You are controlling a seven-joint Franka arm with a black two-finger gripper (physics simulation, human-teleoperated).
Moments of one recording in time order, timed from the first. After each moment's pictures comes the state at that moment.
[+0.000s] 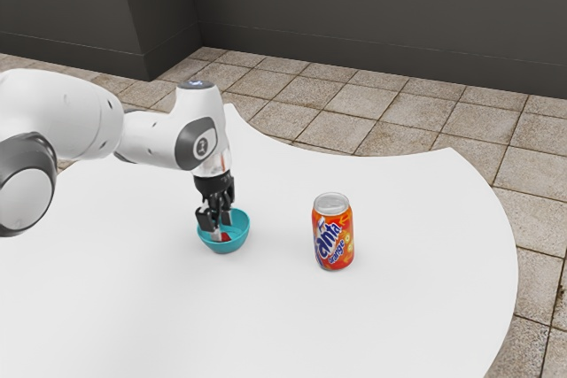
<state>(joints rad) -0.21 0.48 0.24 -1.82 -0.16 2.19 -1.67</state>
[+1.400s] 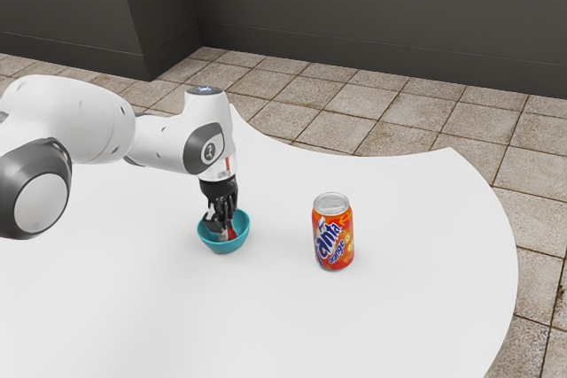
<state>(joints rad) -0.21 0.54 0.24 -1.77 -0.16 2.18 -1.70</state>
